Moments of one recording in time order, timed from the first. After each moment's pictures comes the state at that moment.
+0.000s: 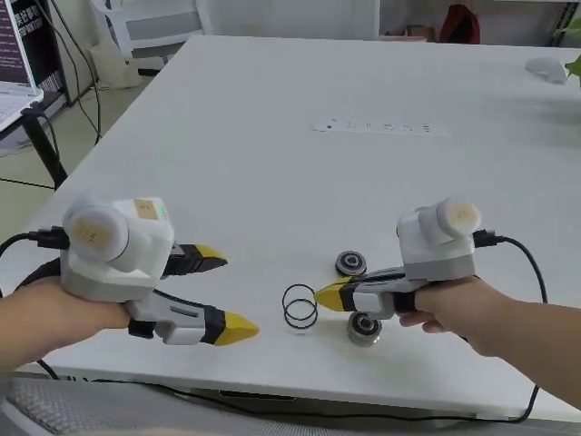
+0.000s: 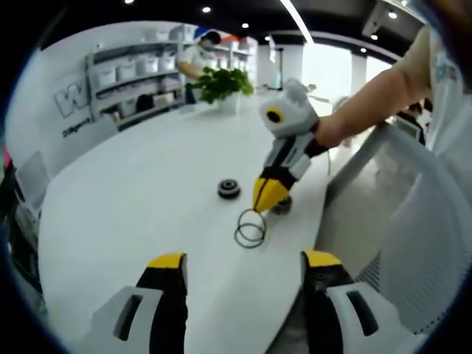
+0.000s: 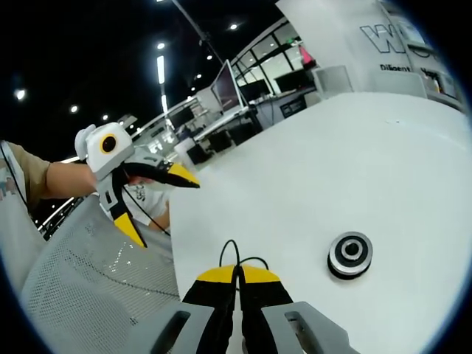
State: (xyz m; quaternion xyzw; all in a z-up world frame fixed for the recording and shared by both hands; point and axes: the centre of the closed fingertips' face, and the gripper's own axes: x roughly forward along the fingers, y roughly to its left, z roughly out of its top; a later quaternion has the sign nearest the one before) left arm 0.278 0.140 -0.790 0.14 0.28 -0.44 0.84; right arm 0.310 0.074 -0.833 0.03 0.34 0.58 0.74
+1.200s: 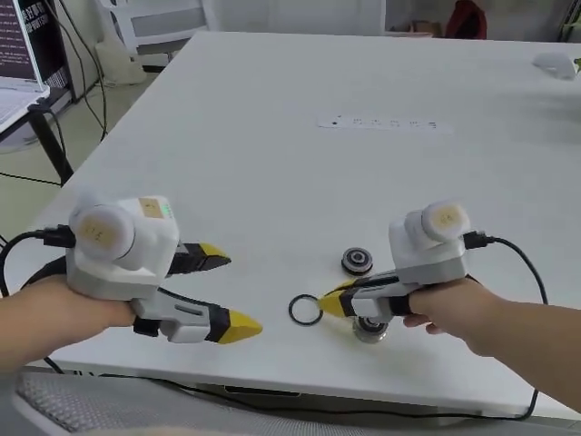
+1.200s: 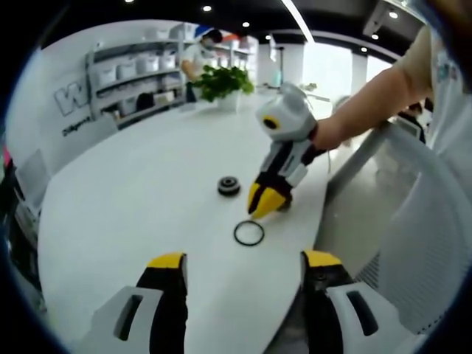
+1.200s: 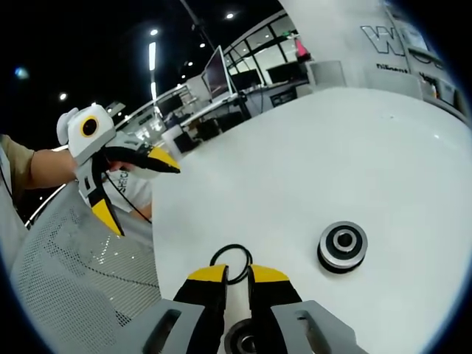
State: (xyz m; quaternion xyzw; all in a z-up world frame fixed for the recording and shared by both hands) left arm 0.277 0.141 -0.794 0.15 0.28 -0.44 0.84; right arm 0.316 0.069 -0.854 -0.01 0.36 0.55 0.75
